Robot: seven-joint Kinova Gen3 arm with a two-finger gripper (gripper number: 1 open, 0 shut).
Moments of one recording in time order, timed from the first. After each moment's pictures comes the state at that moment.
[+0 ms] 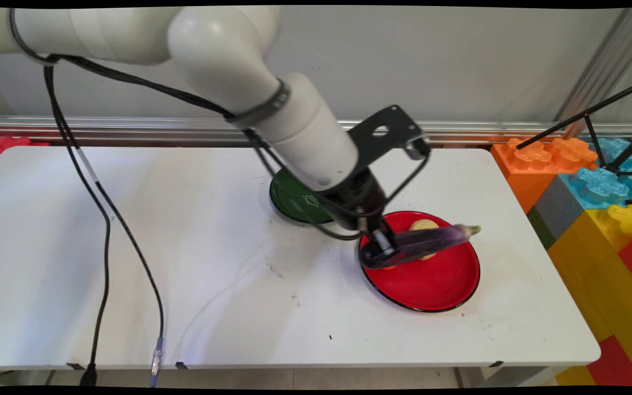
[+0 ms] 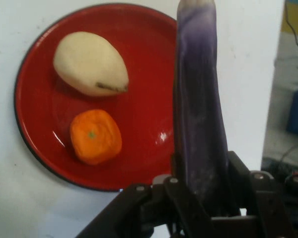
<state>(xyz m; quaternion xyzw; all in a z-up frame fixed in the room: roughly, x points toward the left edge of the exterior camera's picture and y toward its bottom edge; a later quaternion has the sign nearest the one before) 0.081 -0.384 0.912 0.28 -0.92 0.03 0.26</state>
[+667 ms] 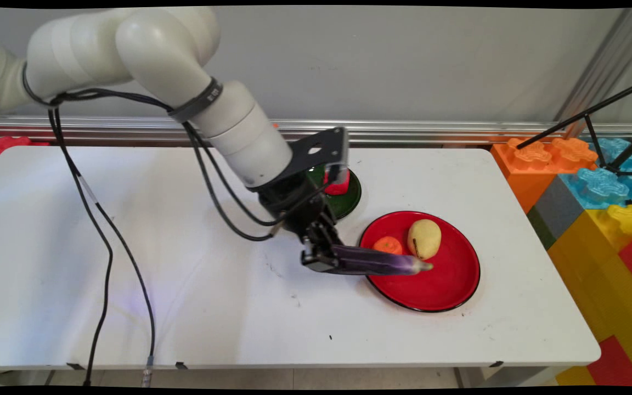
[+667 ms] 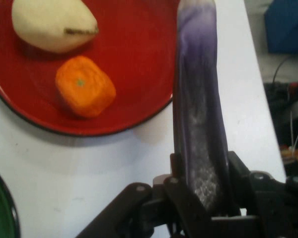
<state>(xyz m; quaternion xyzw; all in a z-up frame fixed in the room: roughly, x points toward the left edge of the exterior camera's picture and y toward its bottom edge) 0.164 -0.400 0.880 0.11 -0.96 0.00 0.24</state>
